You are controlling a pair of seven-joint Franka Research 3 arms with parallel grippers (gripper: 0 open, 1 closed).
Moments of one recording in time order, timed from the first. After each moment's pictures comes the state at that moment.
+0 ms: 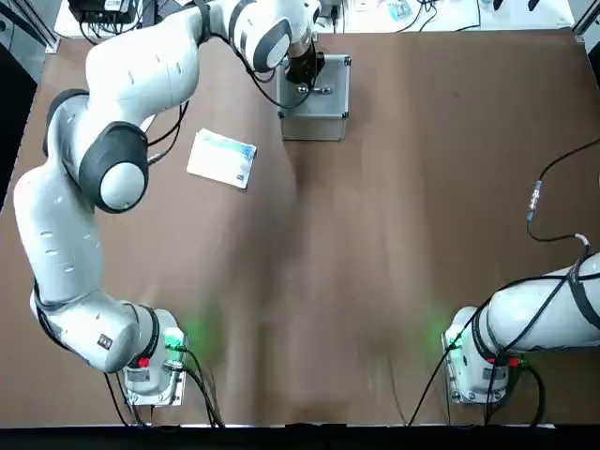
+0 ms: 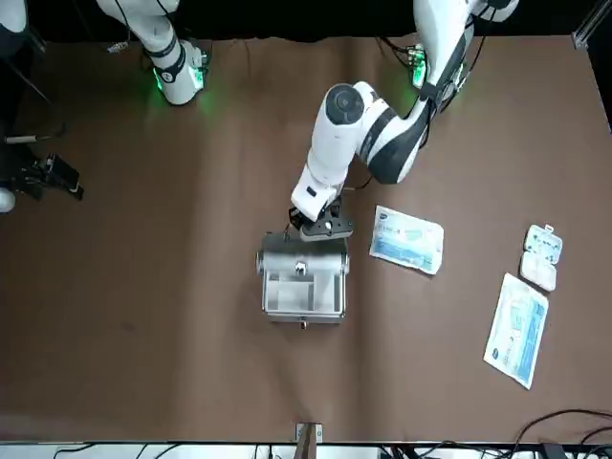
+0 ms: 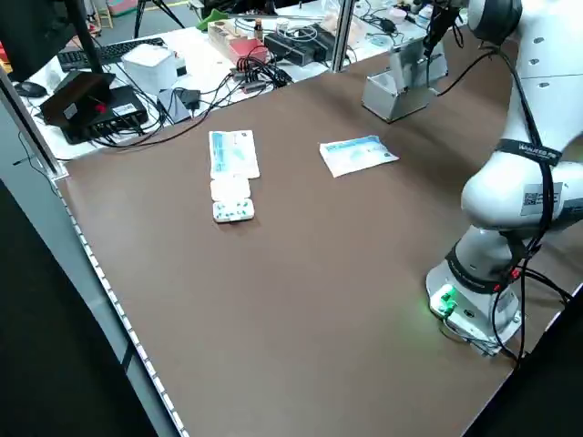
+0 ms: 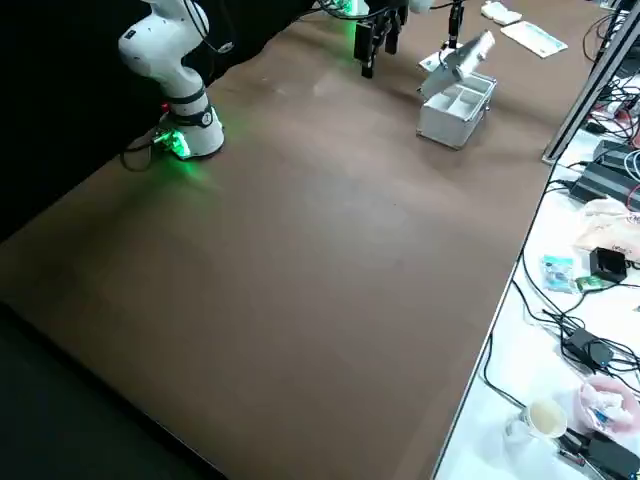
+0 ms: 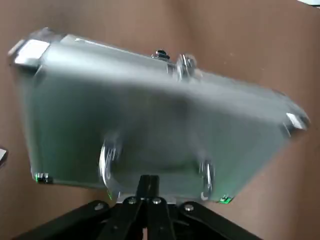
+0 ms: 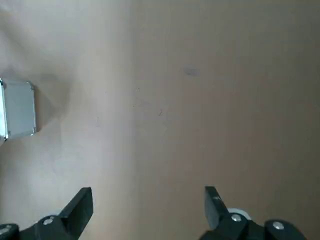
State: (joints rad) left arm -0.48 0.55 -0.33 -1.46 0.18 2.28 -1.01; right arm 0.04 0.05 -0.05 -1.54 0.03 1.62 0.01
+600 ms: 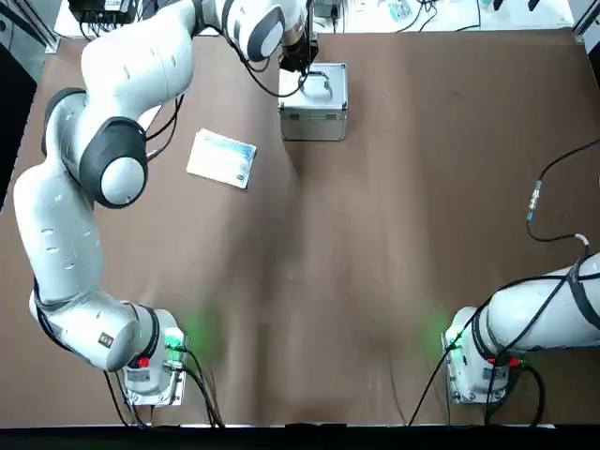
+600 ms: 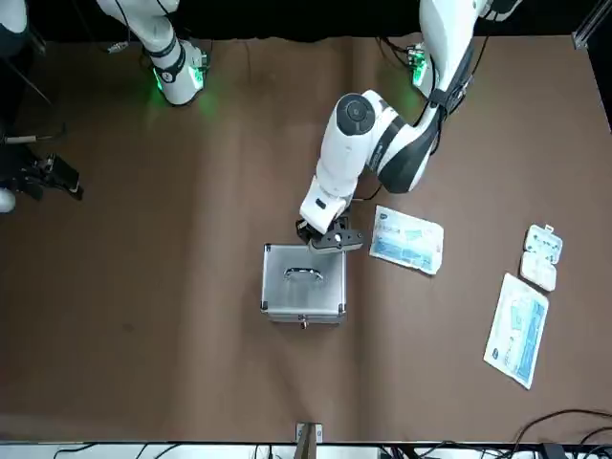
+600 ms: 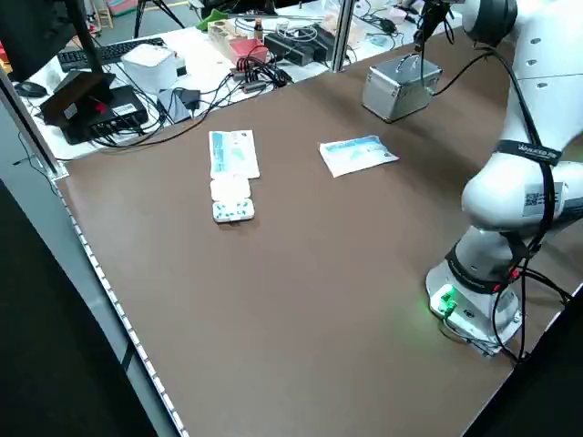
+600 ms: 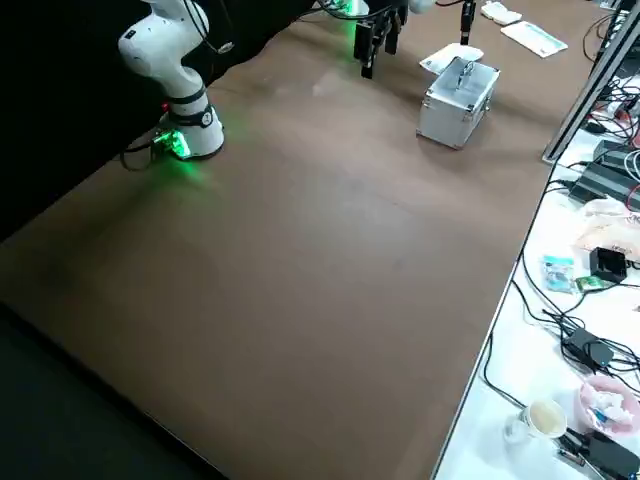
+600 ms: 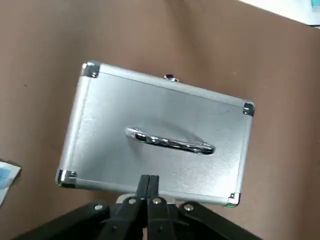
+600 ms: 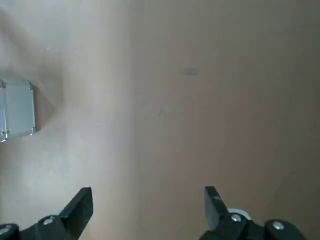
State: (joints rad) left arm -0.45 0.56 -0.32 -1.42 0.19 2.26 -0.97; right arm 0.04 0.05 -0.05 -1.54 0.03 1.62 0.01
